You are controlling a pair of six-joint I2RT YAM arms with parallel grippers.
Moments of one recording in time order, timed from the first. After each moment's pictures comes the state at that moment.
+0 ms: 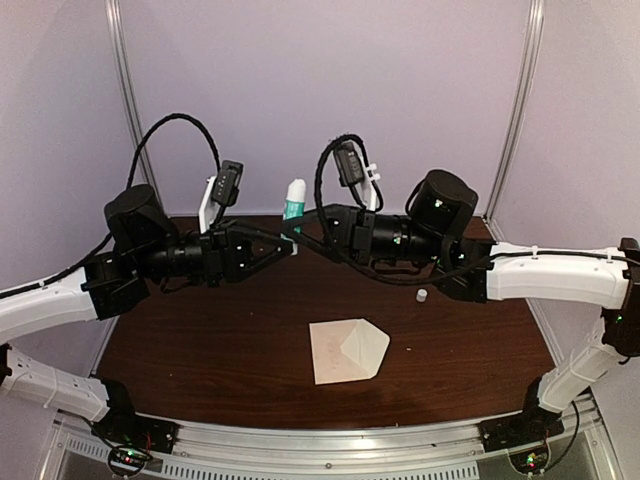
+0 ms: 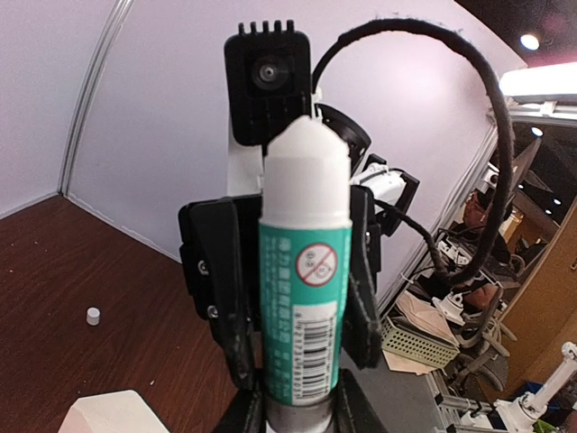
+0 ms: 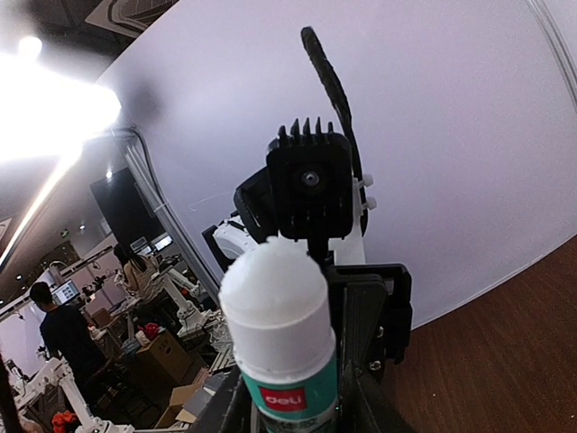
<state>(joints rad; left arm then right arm) -0.92 1.09 0.90 0.30 0.60 -0.53 1.02 1.50 1.18 0.60 -0.60 0.70</state>
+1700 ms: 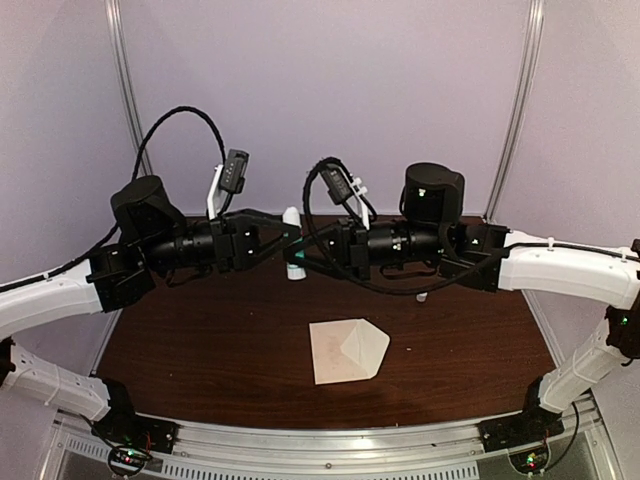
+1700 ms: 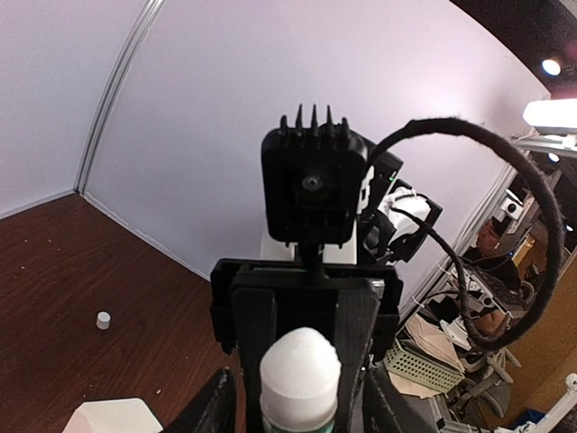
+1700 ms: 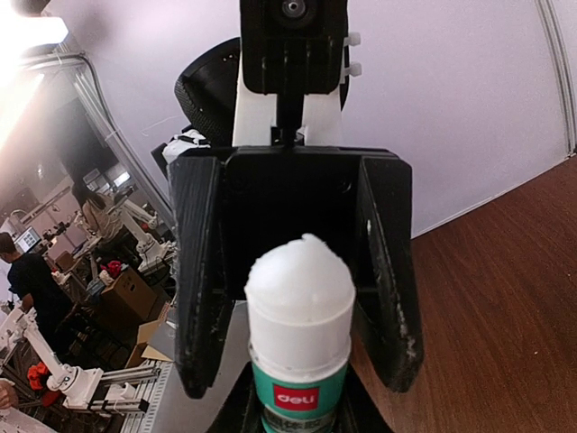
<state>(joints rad) -0.92 1.14 0.96 0.29 0.53 -0.57 1.03 1.46 1.25 0.17 -0.62 0.47</state>
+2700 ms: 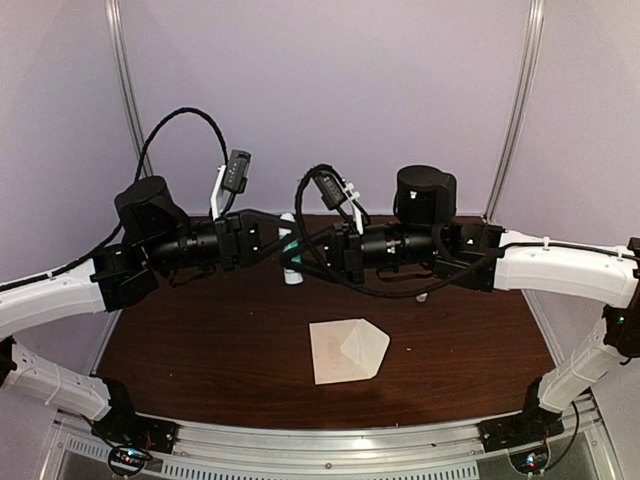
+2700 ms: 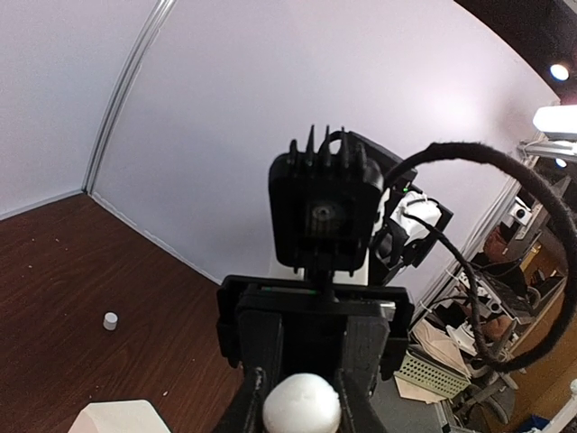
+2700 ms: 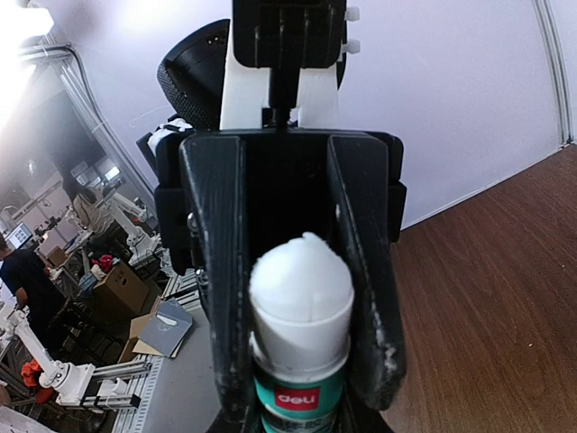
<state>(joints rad) -0.92 1.15 0.96 0.30 0.51 -0.59 1.03 1.49 1.27 0.13 -0.61 0.44</state>
